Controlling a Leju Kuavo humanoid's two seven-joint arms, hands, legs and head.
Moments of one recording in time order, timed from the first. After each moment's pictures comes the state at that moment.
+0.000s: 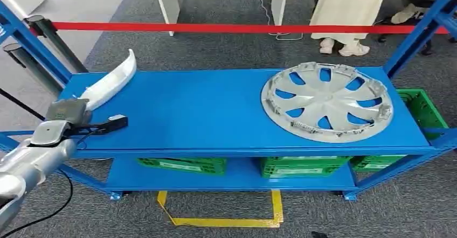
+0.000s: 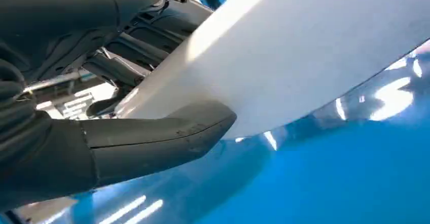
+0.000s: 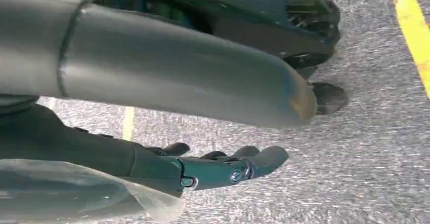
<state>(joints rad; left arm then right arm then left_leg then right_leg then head) -0.77 0.28 -0.52 -0.36 -1.13 0.44 0.03 -0.08 0.23 -0.91 -0.19 0.87 0.01 0.04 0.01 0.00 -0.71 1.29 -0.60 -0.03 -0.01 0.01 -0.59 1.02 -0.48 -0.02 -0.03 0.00</state>
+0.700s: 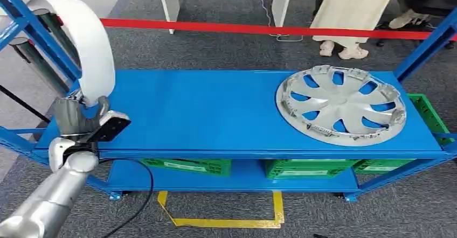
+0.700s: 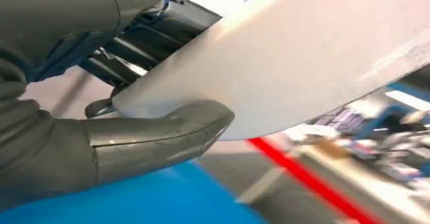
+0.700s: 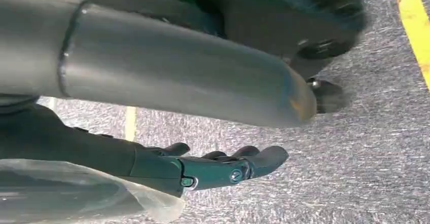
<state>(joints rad) -0.35 0.07 -0.18 -1.15 -0.59 0.64 -0.52 -0.07 0.22 -0.92 -0.19 0.88 0.00 0.03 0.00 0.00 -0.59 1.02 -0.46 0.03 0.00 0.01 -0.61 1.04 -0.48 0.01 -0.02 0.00</state>
